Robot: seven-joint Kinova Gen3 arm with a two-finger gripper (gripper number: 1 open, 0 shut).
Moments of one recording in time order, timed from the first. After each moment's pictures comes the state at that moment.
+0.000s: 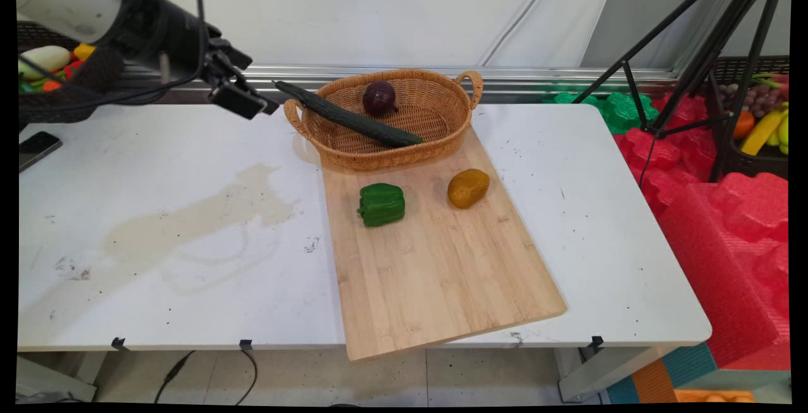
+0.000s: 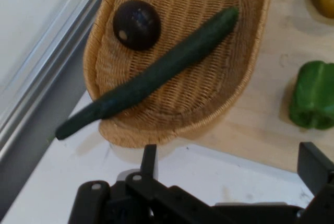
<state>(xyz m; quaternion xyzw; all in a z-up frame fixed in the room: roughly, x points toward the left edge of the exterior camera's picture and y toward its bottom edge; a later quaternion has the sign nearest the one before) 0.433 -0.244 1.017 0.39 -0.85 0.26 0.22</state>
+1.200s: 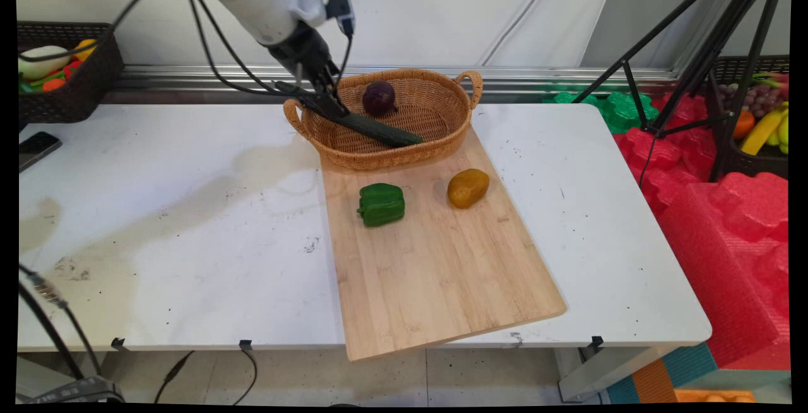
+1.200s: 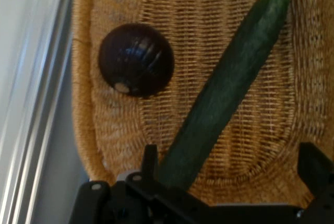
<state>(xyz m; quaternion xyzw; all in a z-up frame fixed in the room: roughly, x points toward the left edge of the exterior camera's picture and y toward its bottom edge) 0.388 -0.442 0.929 0.26 -0.93 0.23 0.12</state>
